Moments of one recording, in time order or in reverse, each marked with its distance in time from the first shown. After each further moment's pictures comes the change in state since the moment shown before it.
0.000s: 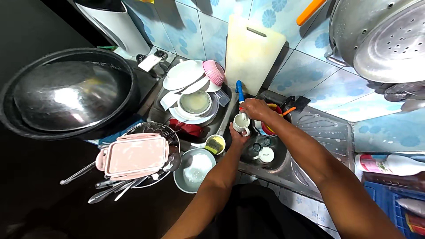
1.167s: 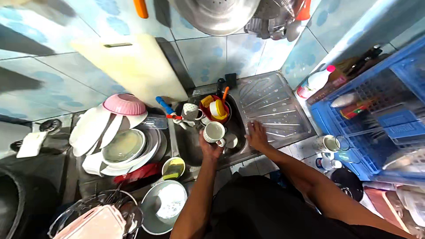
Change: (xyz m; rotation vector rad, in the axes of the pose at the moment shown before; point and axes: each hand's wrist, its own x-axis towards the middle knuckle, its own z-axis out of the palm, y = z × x) left_hand -0.102 -0.059 0.015 0.433 -0.417 -0.195; right_hand -0.275 0.012 0.244 0.446 0.401 1.002
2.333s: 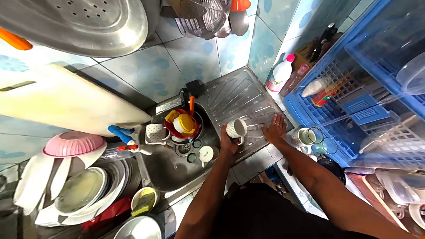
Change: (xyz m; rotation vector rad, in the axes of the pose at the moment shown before) left_hand 0.037 -0.179 0.109 0.431 0.084 -0.327; right_hand -0.025 0.190 -0.061 -0.090 0.141 0.542
